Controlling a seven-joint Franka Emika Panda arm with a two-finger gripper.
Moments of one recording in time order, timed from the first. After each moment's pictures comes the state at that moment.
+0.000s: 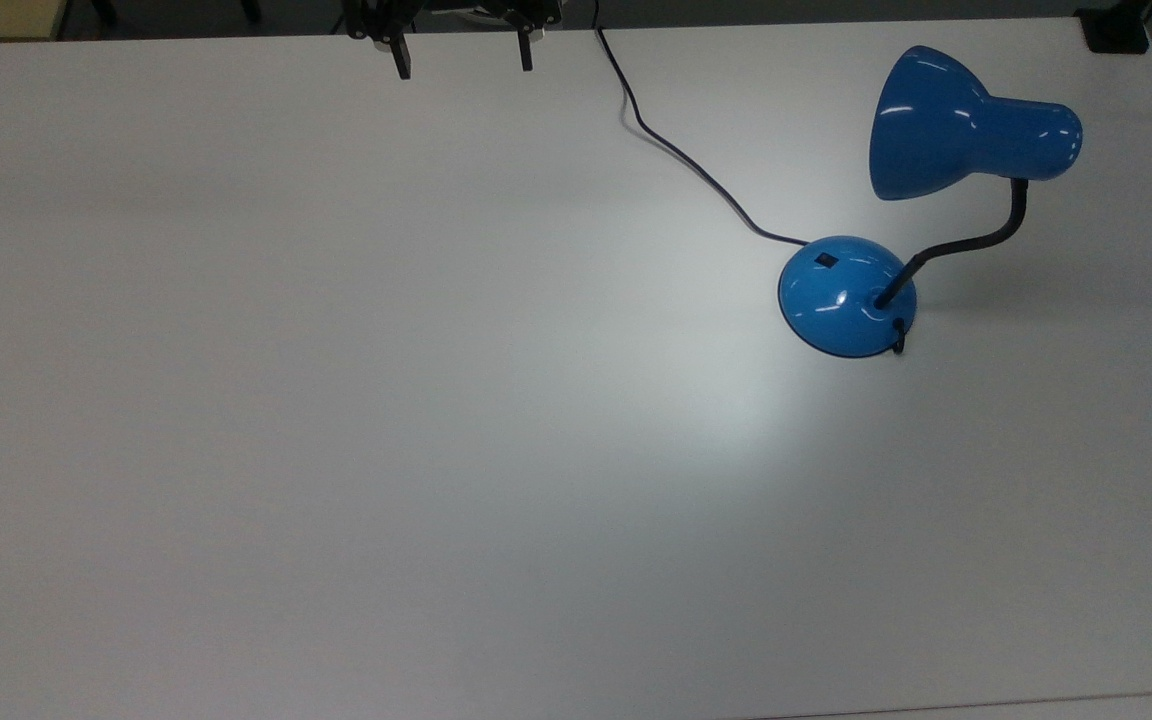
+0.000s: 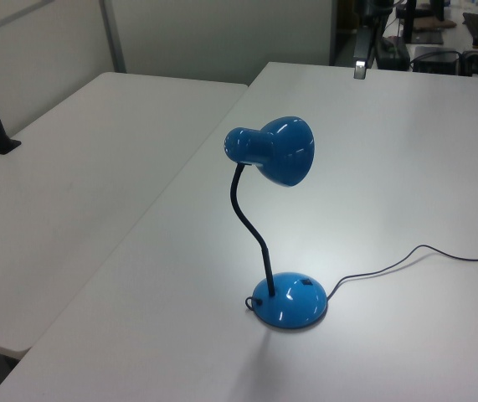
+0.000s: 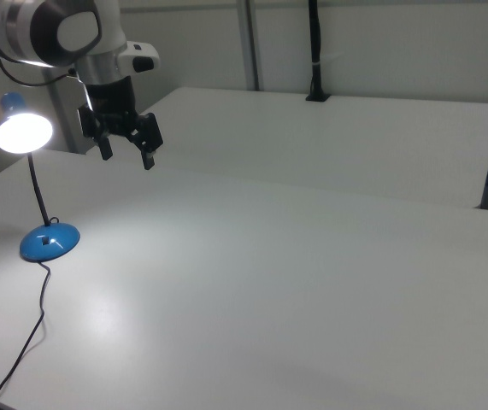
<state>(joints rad) 0.03 -0.01 -0.01 -1.67 0.06 1.70 -0.05</state>
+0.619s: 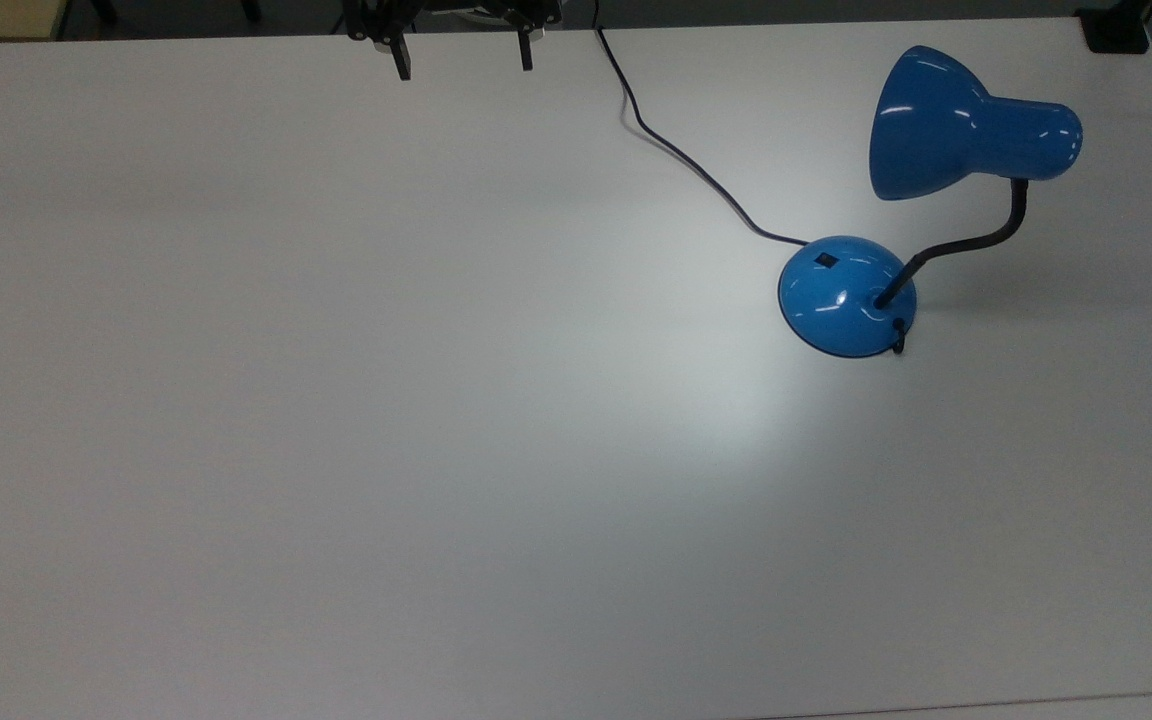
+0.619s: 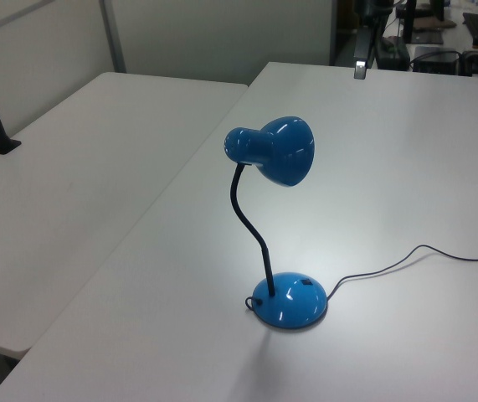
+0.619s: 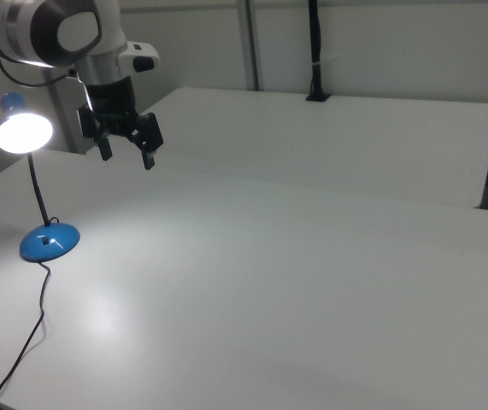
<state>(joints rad) 0.03 -0.01 -0.01 -1.67 0.06 1.70 -0.08</state>
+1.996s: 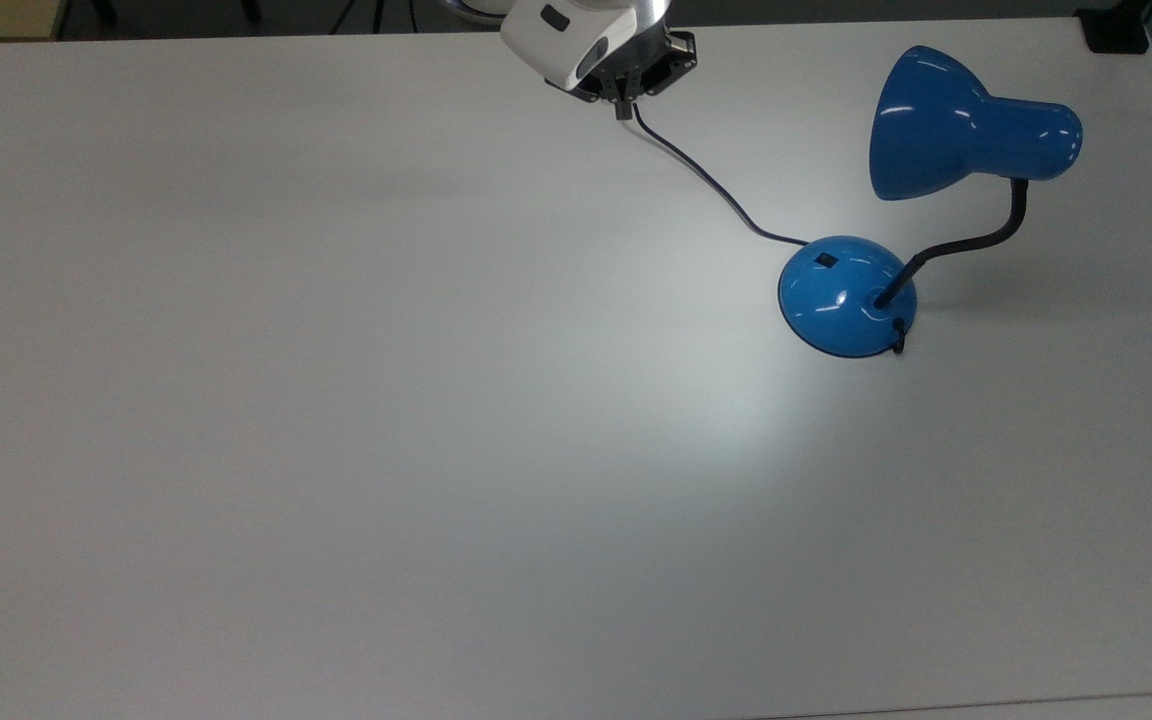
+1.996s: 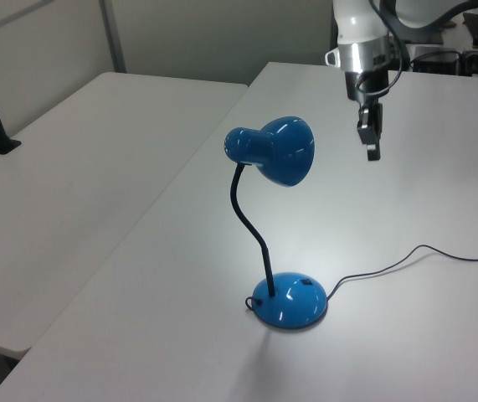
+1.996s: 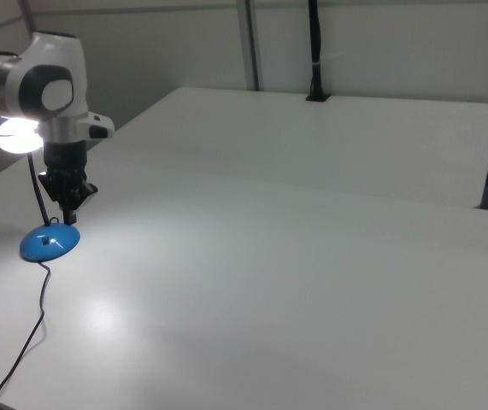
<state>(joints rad) 0.13 0.06 0.11 -1.84 0.14 1.72 0.17</state>
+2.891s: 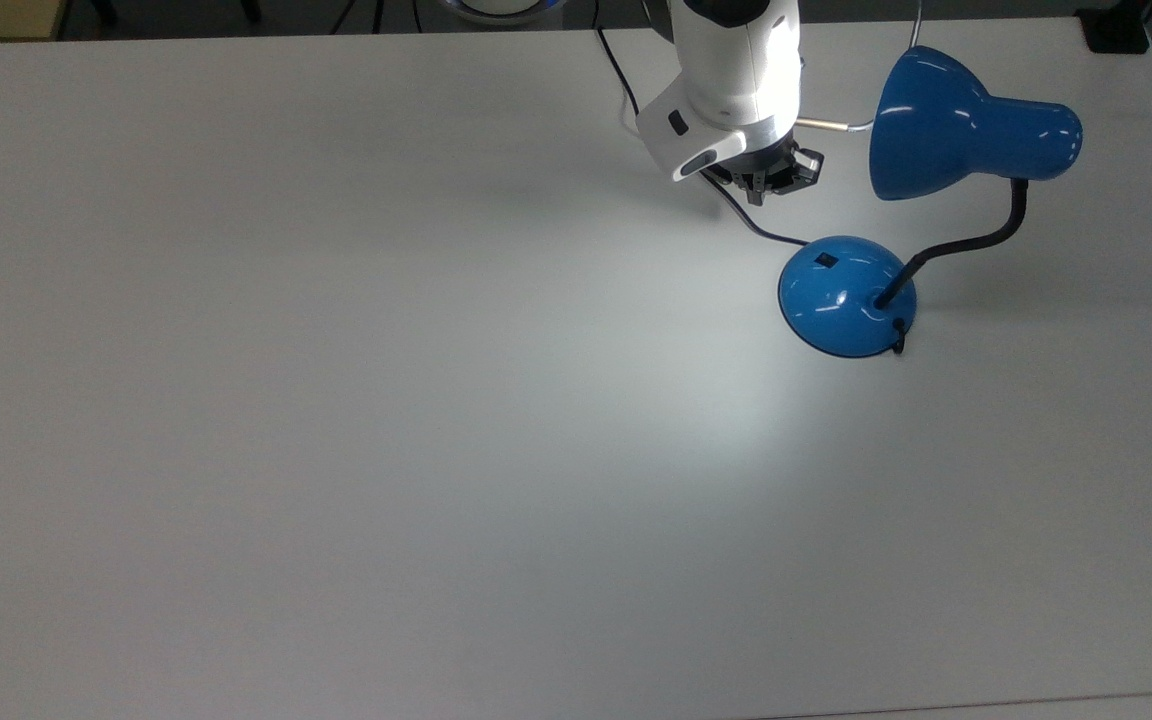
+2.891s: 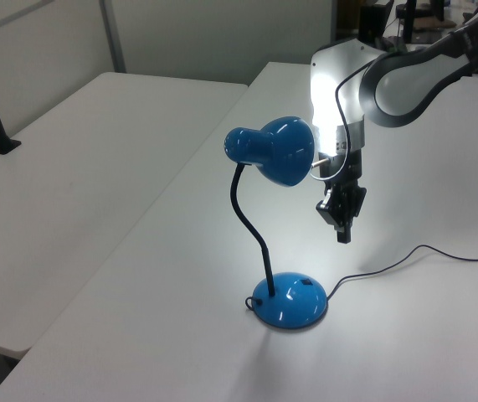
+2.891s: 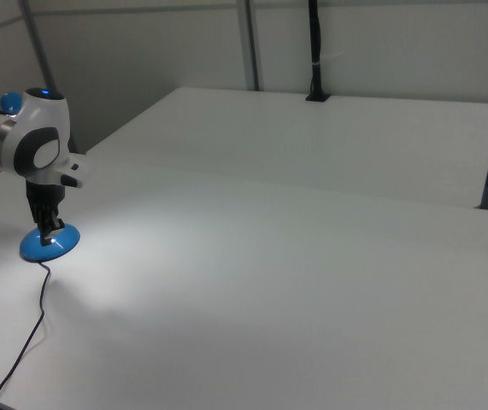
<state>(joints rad) 0.25 0.24 0.17 -1.90 0.30 2.07 0.59</state>
